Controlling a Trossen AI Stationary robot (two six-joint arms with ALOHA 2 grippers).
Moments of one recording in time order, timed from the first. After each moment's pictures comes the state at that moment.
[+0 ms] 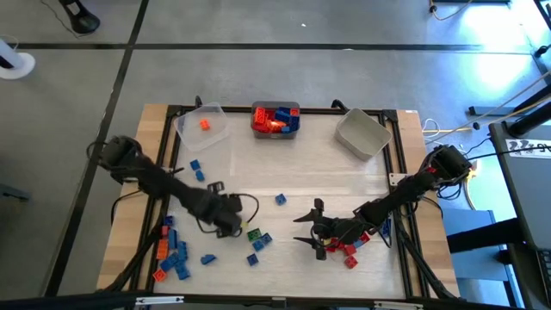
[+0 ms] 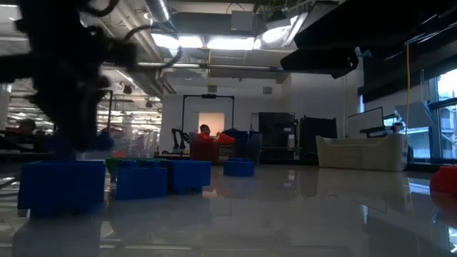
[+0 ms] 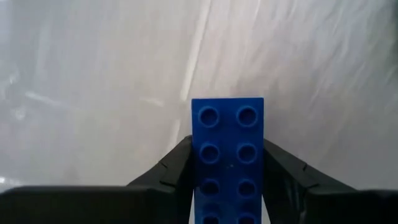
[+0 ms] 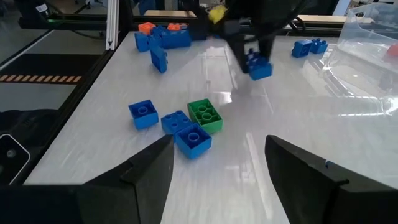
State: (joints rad) left arm -0.45 1.60 0.95 -0.81 -0.36 -0.68; right arm 0.58 1.62 0.71 0.52 0.50 0.20
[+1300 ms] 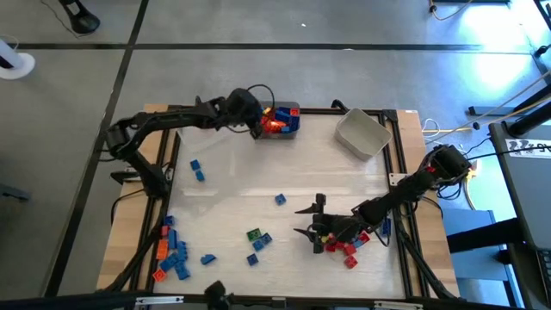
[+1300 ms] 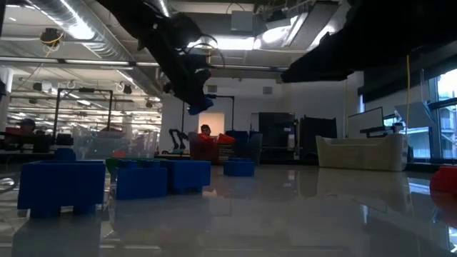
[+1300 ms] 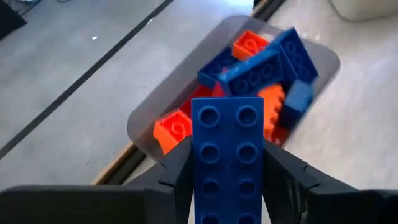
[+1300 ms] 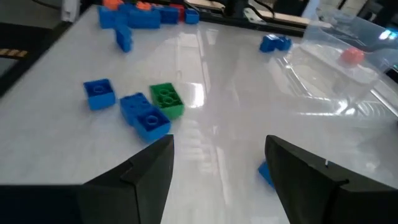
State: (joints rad) left arm 0.54 1.59 1.13 -0.27 -0.22 0.01; right arm 0.55 1.62 0.70 0.46 0.60 0.12
